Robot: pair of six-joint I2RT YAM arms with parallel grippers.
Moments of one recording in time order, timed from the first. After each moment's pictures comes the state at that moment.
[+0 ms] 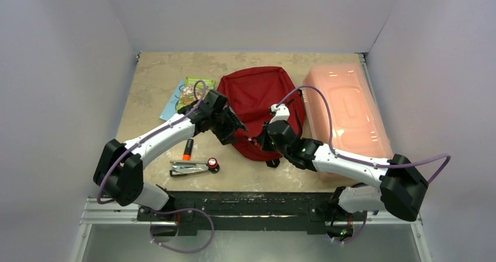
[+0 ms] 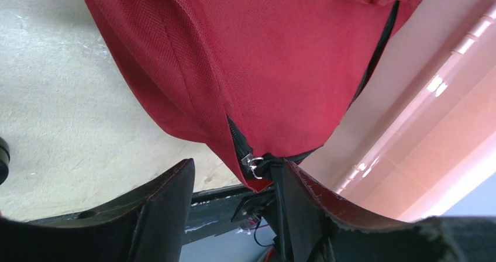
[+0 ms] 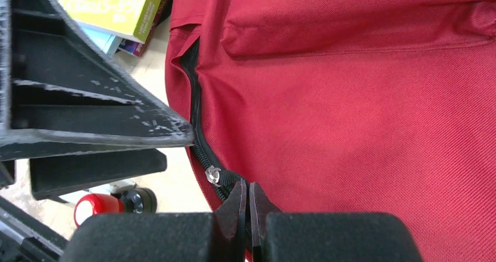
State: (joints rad) left arm -0.60 1.44 1.04 -0.56 0.20 -1.30; right arm 0.94 1.27 0.73 -0.05 0.34 0.68
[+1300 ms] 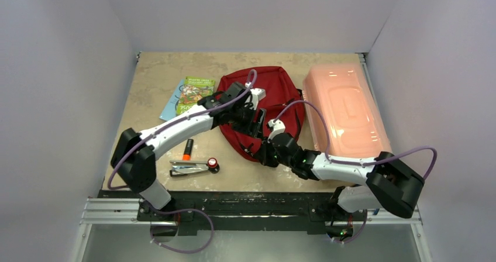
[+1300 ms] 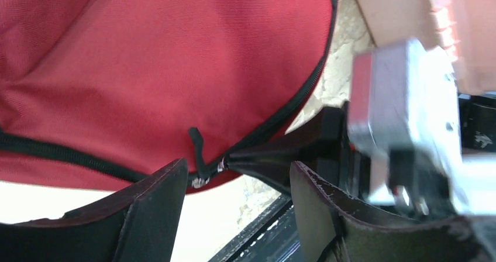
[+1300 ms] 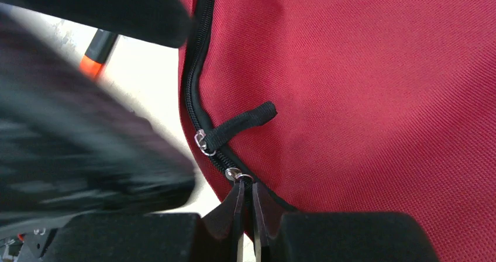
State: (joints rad) left arm -0.75 1.55 1.26 -0.58 0.26 -0.40; right arm 0.93 1.30 0.49 0.22 0.10 0.64
